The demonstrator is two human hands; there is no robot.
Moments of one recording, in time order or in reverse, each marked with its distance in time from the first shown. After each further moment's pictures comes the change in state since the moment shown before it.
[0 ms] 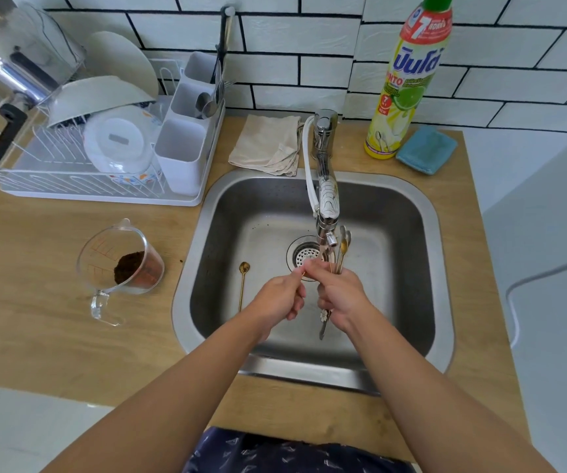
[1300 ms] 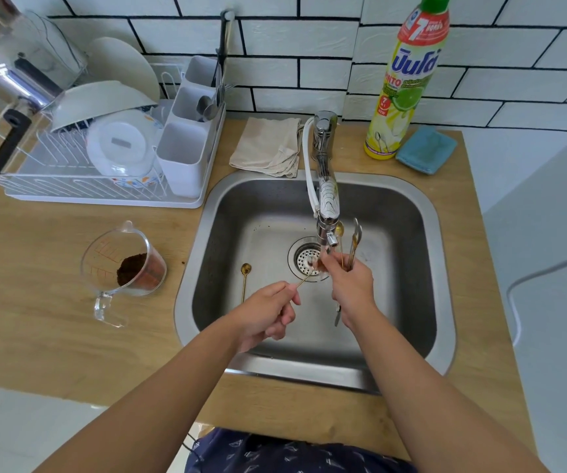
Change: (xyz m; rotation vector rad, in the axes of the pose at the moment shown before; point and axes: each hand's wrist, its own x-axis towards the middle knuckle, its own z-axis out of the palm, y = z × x) left_hand -0.013 -0.021 -0.025 -0.173 -0.211 0.026; right_hand 0.007 -0.001 -0.004 -0.108 0.222 -0.286
